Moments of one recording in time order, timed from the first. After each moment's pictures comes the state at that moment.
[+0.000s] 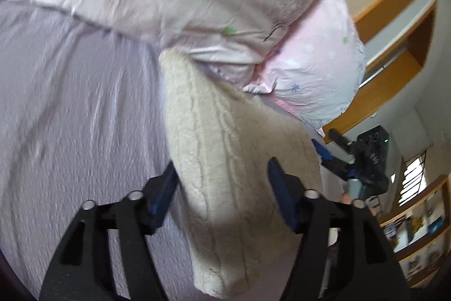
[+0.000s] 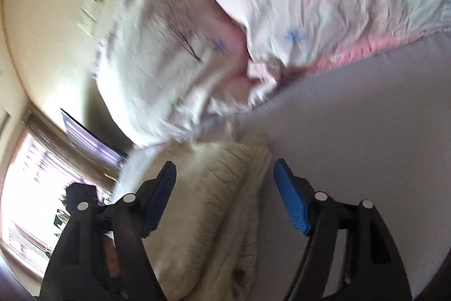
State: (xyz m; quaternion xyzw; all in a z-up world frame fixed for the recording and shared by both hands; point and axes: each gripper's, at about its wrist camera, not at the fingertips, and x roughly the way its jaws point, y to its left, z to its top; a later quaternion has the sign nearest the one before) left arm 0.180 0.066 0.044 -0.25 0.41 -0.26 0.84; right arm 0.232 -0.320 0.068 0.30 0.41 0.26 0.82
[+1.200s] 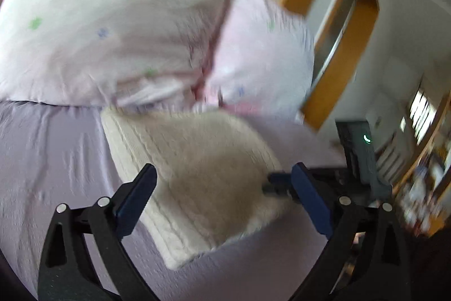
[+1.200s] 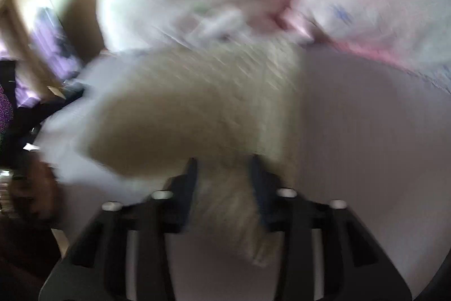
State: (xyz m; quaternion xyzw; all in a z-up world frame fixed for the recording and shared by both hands) left arm 0.118 0.019 0.092 -0.09 0.31 -0.32 0.89; right arm 0.161 -0.232 0.057 0.04 0.49 0.21 0.85
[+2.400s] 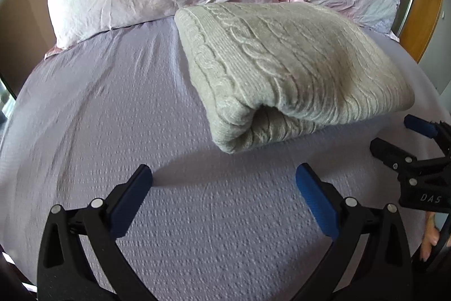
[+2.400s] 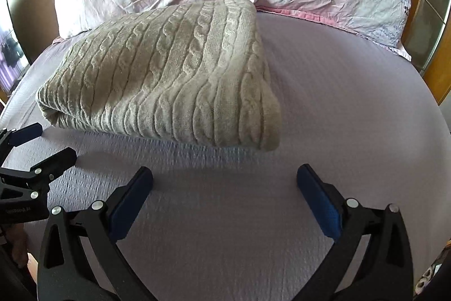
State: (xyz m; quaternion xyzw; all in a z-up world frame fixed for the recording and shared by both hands) left arm 0.078 0.003 0.023 0.05 0.46 -0.08 0.88; right arm 0.085 -0.213 0.043 0.00 0.49 0.05 0.87
